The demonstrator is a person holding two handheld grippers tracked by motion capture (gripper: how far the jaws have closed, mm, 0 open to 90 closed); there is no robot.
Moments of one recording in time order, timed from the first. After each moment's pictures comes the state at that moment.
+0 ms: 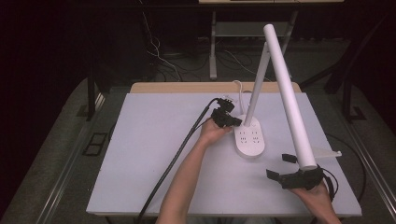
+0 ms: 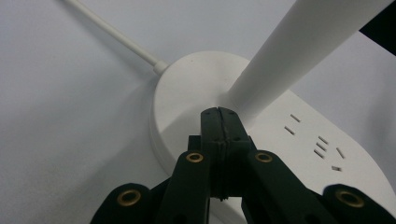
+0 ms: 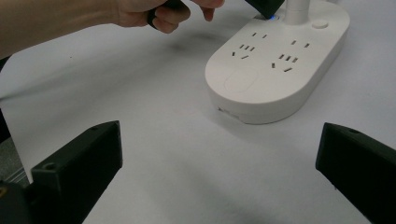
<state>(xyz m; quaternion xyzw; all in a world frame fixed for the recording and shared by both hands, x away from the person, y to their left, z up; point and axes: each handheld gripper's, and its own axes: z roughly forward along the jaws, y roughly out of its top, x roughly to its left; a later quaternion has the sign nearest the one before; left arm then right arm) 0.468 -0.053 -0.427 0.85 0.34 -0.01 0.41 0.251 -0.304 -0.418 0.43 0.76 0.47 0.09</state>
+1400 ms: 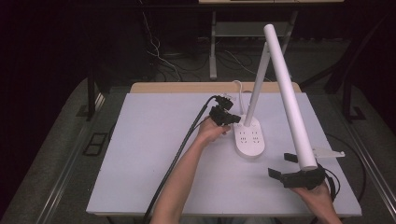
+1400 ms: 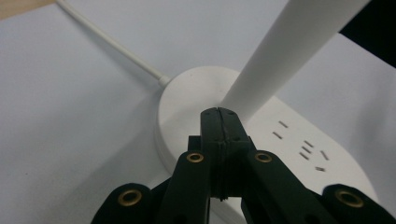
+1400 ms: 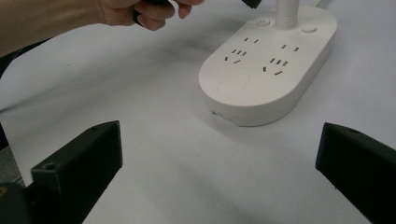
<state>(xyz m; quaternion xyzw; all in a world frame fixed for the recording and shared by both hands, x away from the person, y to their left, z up) 0.460 -0.043 -0.405 0.85 0.32 0.01 0.41 0.249 -0.309 -0.417 0.44 0.75 0.48 0.09</state>
